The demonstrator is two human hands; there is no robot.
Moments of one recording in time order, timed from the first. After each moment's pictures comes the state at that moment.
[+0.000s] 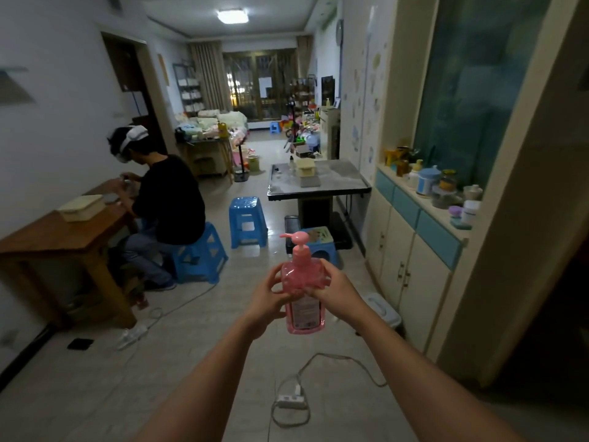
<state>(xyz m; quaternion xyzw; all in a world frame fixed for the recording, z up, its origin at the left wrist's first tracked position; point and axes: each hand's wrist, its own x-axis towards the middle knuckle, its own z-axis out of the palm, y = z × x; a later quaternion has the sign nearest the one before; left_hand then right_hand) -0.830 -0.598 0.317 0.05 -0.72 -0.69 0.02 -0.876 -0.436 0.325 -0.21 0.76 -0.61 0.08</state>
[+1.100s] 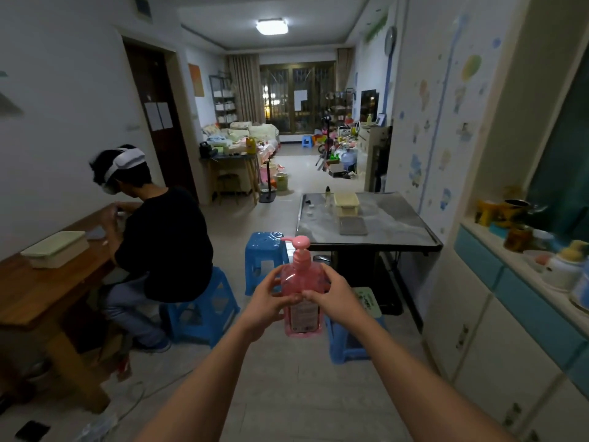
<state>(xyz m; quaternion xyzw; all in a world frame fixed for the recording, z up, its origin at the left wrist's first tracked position) -1.375 -0.853 0.329 0.08 -0.72 -0.69 0.07 -1.440 -0.694 0.333 -0.25 0.76 -0.60 0.08</state>
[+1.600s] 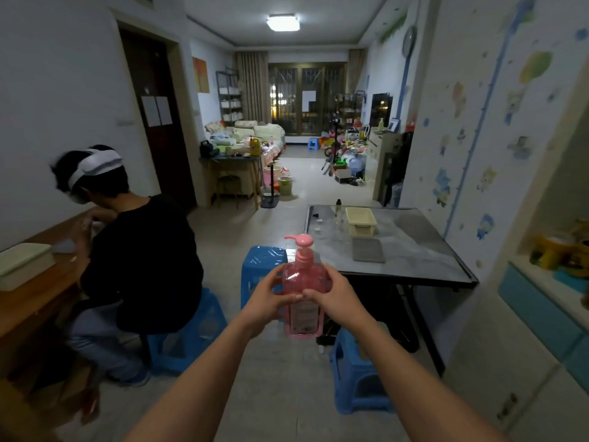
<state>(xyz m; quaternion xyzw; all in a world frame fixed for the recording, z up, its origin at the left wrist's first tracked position) -1.601 -0.973 0.316 0.08 -0.72 -0.69 0.07 -1.656 -0.807 0.335 -0.25 0.76 -0.59 0.09</state>
